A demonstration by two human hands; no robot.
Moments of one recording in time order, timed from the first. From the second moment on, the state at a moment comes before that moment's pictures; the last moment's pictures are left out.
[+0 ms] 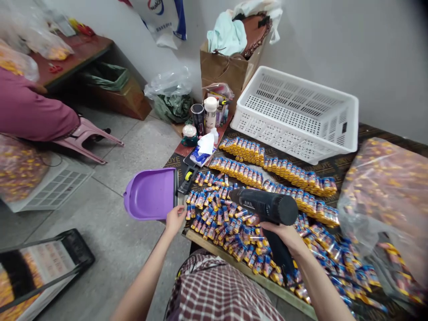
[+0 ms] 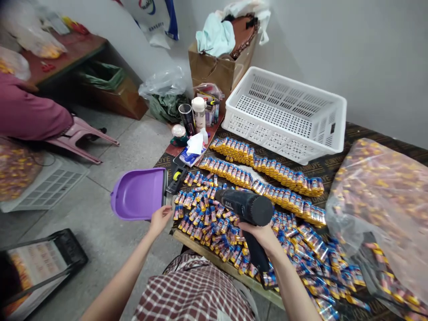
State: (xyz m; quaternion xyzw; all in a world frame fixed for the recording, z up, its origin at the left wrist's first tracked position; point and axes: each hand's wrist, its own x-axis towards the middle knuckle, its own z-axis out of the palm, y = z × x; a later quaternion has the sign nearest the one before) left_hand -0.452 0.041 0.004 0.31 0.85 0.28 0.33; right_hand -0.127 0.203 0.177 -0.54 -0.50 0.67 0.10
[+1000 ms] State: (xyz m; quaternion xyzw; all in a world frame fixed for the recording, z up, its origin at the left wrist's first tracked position) left_hand -0.113 0.232 0.008 0.60 0.79 0.03 0.14; right_hand 0.227 0.164 0.187 -0.64 -0.41 0.62 0.20
